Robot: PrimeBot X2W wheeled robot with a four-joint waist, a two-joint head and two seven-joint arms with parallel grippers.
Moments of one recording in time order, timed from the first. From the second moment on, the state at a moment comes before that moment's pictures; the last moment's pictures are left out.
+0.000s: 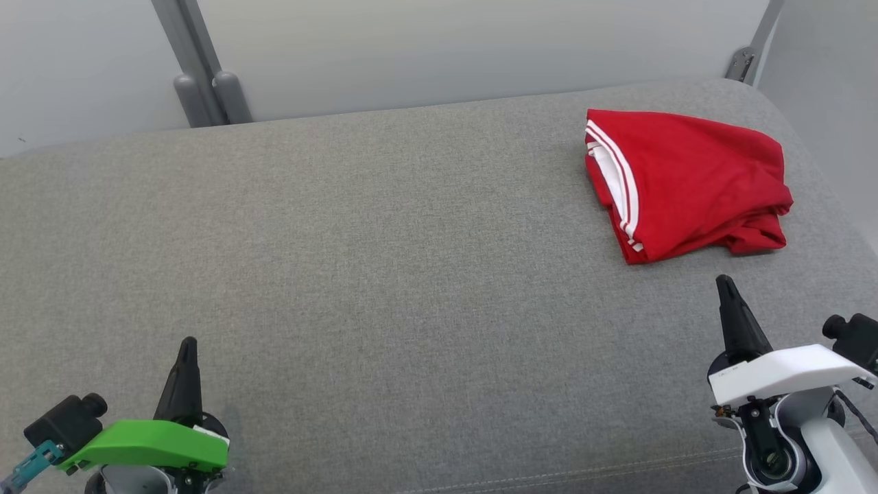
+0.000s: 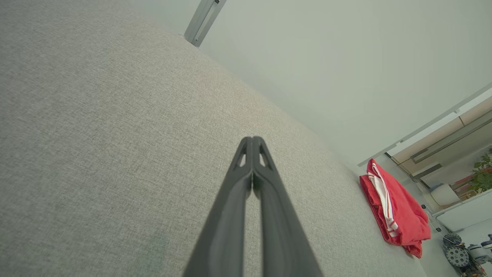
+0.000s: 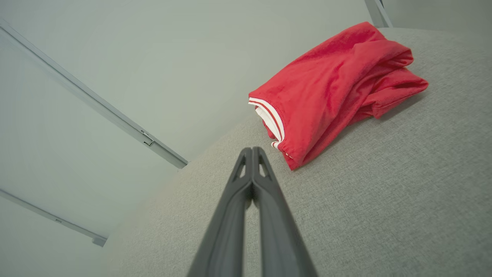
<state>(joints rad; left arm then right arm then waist) 0.00 0.06 -0.03 0.22 -0.87 -0.12 -0.12 0.01 -0.18 0.17 0.13 0.88 -0.04 -0.15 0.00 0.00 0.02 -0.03</state>
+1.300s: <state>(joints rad) -0.03 0.06 0.02 0.25 -1.28 -0.12 0.00 -0.01 -0.13 0.04 0.20 1.31 0.04 -0.04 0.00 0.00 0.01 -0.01</state>
